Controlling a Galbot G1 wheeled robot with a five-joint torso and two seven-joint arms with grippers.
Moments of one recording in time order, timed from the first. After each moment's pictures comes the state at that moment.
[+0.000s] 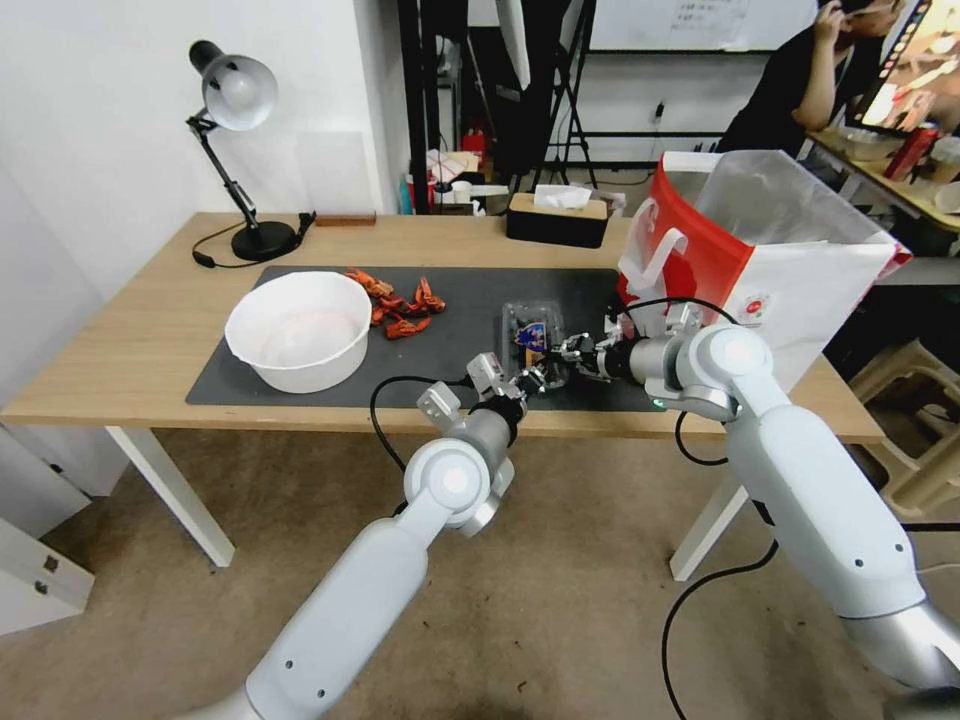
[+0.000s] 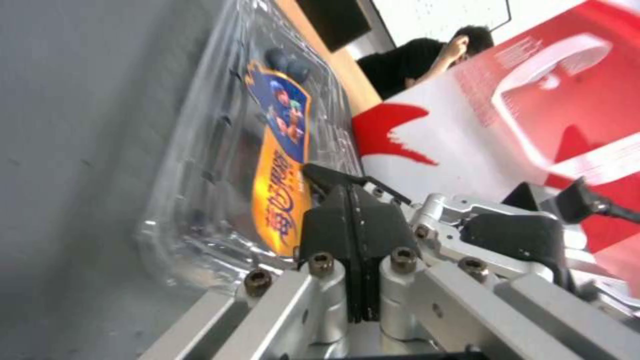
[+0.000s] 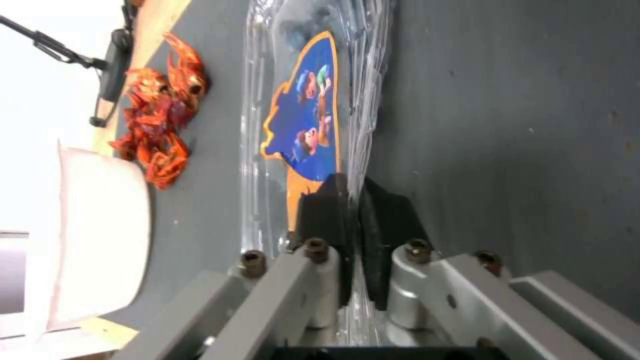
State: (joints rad) left arm 0.86 -1.37 0.09 -1.79 -1.38 0.08 -0.47; right arm -0.63 1.07 0.20 1.66 1.88 -0.73 0.72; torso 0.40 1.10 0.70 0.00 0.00
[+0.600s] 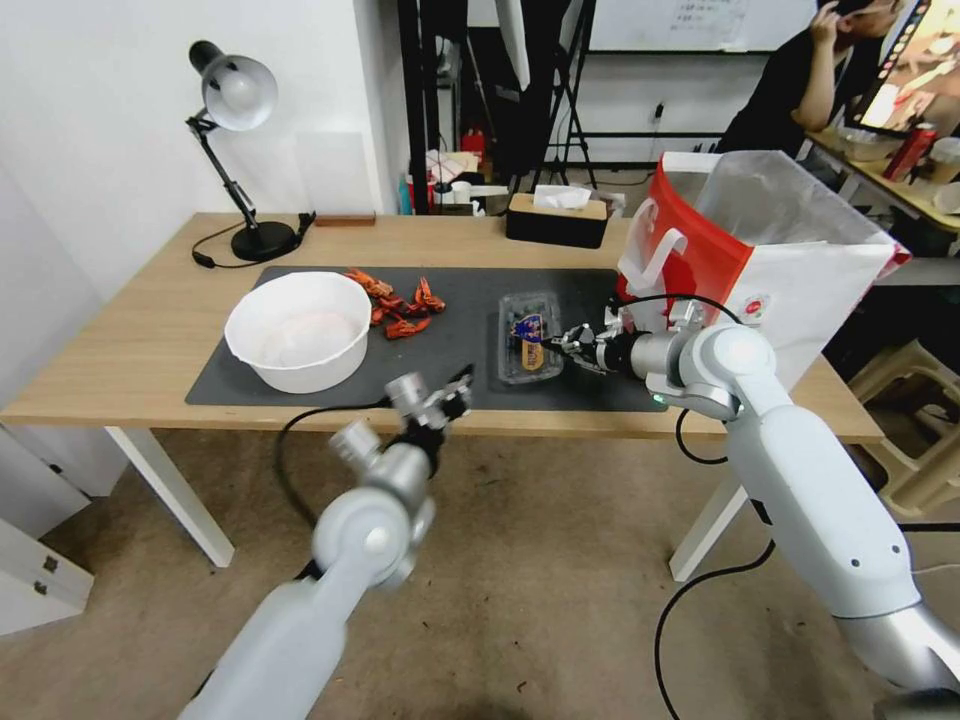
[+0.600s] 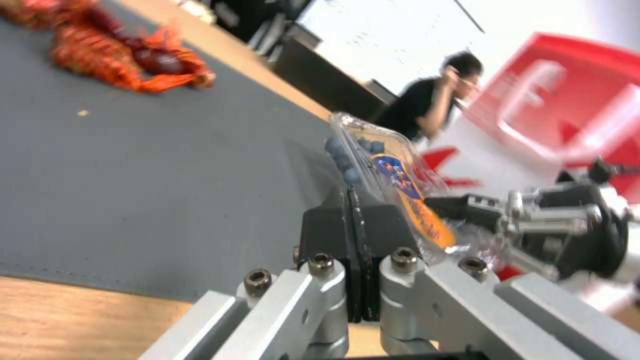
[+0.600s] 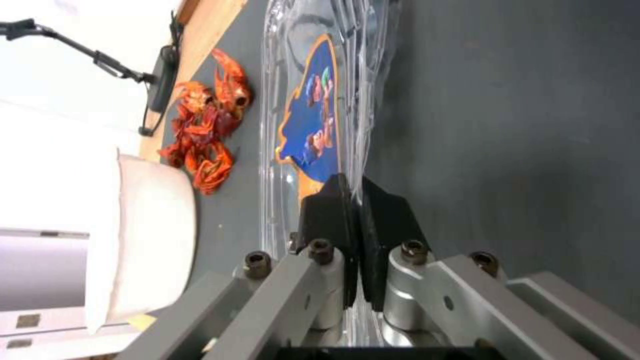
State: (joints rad) left arm 1.17 -1.17 -0.11 -1.97 -1.01 0.05 -0.19; right arm -0.67 1.07 0.25 1.67 1.89 -0.73 0.65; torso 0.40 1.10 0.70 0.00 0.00
